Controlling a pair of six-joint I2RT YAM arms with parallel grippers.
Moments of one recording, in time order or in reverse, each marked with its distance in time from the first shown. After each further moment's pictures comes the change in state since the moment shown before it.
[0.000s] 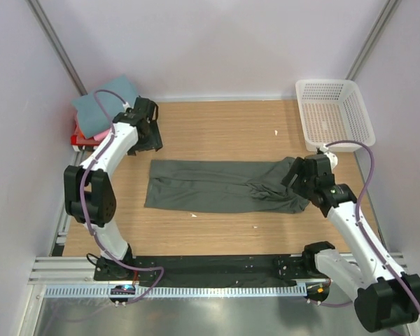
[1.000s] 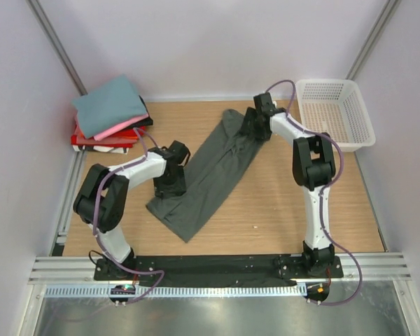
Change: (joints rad) left arm -0.256 0.032 -0.349 0.103 0.095 -0.182; right arm 0.075 1.281 0.971 0.139 -0.092 -0.083
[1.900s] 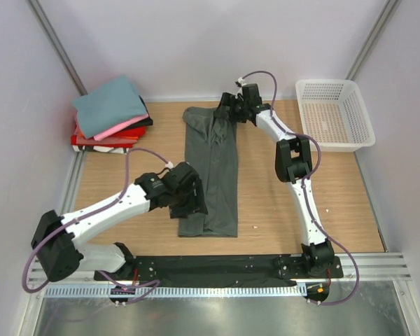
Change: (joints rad) left arm -0.394 -0.505 -0.223 0.014 0.251 -0.372; right arm 0.037 0.502 0.722 0.179 -0.454 -0.112
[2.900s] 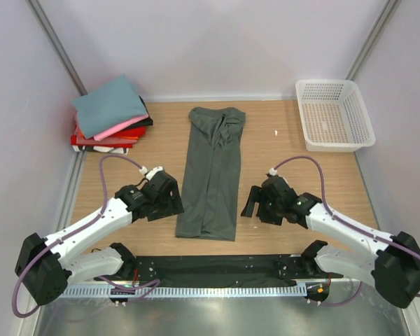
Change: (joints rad) left arm 0.135 -0.237 -0.191 -0.029 -0.245 0.085; right arm 0.343 -1.623 -1.844 -0.167 0.341 0.405
